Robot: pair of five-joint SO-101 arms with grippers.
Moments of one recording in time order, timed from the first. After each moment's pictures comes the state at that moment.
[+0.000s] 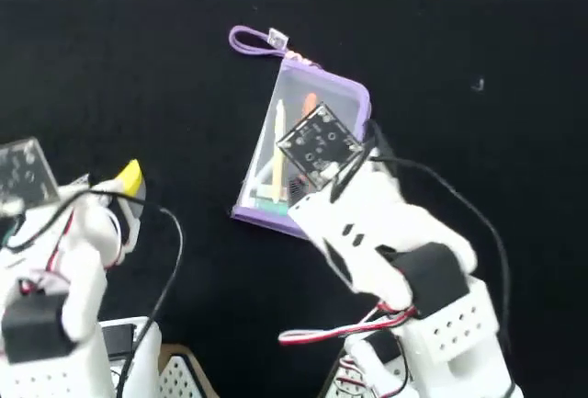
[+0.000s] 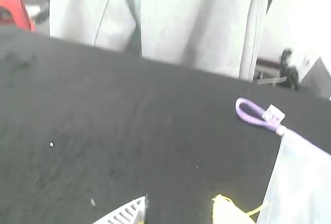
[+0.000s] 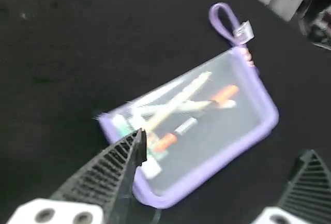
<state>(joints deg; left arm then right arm) -14.0 -74.2 36.4 79.5 7.2 -26.6 -58.4 35.6 73.4 17.9</state>
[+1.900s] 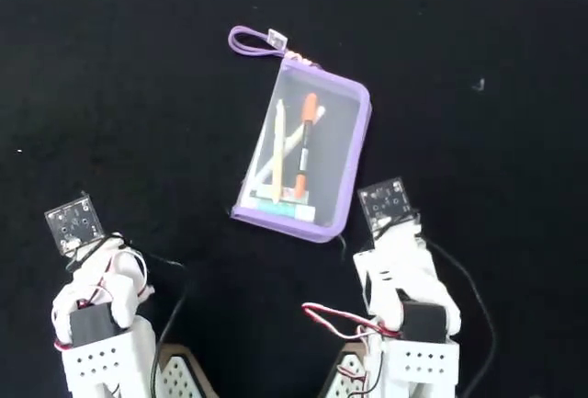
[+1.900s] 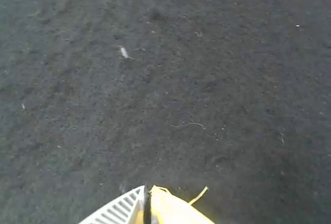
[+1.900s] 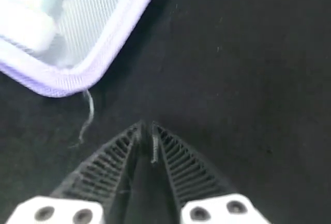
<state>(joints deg) -22.2 -104.1 96.0 70.4 5.9 4.7 -103.3 96.4 70.0 21.5</state>
